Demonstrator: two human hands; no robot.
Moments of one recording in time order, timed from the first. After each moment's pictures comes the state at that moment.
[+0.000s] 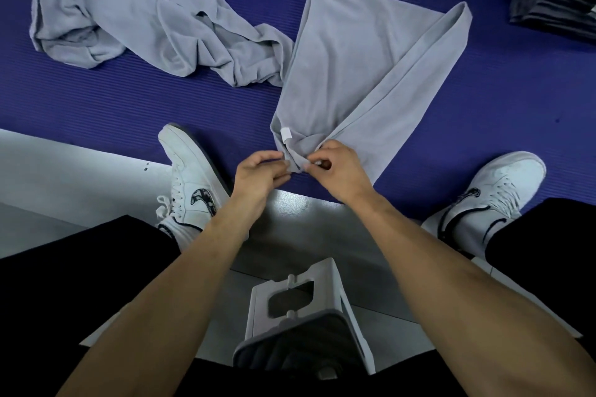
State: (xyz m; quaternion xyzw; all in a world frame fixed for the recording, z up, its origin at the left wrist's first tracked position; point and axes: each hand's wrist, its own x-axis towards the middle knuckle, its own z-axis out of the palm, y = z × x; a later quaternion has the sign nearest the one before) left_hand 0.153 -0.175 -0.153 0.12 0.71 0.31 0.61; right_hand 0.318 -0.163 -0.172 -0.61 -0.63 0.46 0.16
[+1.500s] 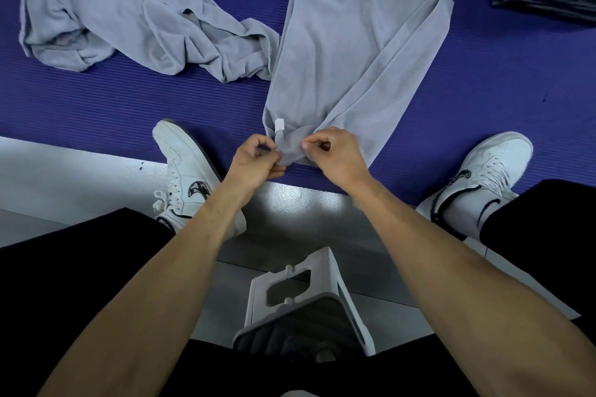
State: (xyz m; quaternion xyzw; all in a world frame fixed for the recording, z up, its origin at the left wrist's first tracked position) left_hand 0.151 -0.167 -0.148 0.30 0.72 0.21 0.59; right_hand 0.323 -0.164 -0.158 -0.65 -0.54 0.49 0.22
